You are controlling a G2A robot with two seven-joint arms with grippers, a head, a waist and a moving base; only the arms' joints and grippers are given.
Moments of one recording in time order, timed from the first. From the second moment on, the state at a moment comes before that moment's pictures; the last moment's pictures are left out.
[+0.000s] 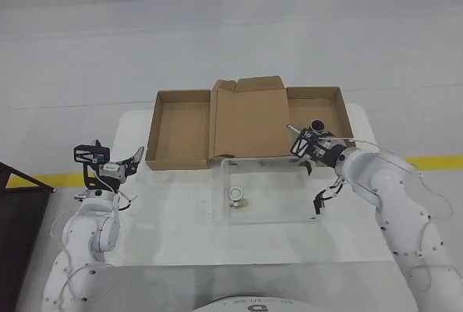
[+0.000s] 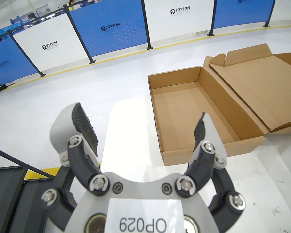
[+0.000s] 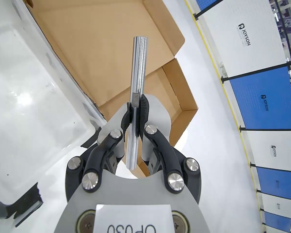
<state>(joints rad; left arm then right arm) 1.73 -1.15 -1.60 -1.80 1.33 0.00 0.00 -1.37 -1.06 1.35 -1.87 -1.63 -0.64 0.65</state>
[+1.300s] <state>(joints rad) 1.73 -1.15 -1.60 -1.80 1.33 0.00 0.00 -1.38 -1.10 1.24 -1.95 -1.73 -0.34 0.79</state>
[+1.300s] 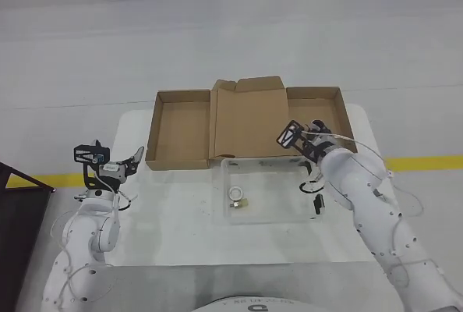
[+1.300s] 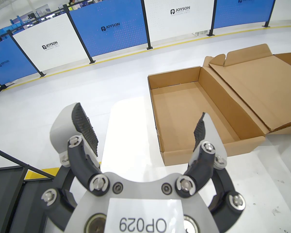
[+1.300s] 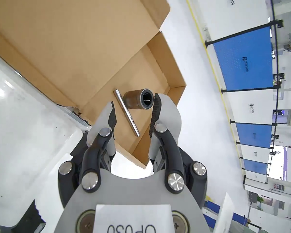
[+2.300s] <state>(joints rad) 1.73 -1.15 -1.60 -1.80 1.33 0.00 0.00 -1.92 -1.04 1.71 -2.13 -1.62 -0.61 -0.18</state>
